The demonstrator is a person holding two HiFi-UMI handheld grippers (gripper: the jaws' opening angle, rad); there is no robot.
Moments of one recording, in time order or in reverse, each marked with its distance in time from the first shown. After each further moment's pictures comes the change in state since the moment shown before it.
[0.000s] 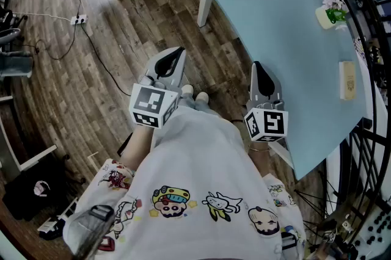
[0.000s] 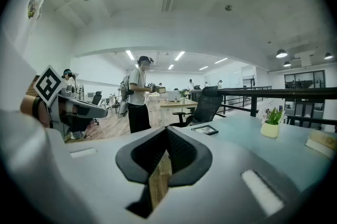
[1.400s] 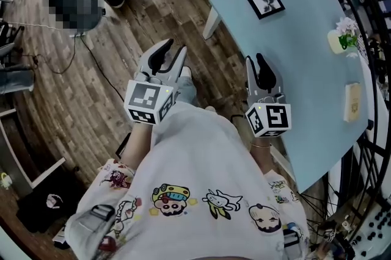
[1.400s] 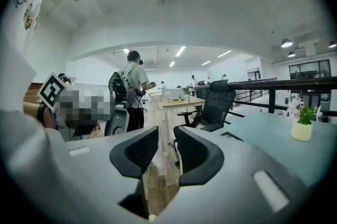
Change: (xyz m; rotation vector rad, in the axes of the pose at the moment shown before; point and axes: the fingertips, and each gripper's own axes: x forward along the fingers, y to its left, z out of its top) left arm 0.105 0.148 0.044 -0.035 0.023 0.000; right arm 0.180 0.003 0.034 0.055 0.028 0.041
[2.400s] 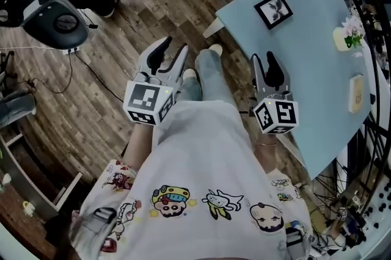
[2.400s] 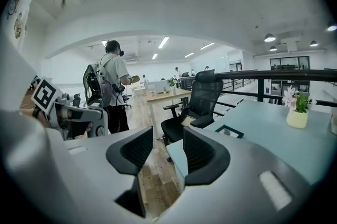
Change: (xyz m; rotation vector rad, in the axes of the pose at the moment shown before) left arm 0.068 0.100 0.021 -0.021 0.050 -0.130; right arm 0.096 -0.013 0.001 0.108 0.081 -0.182
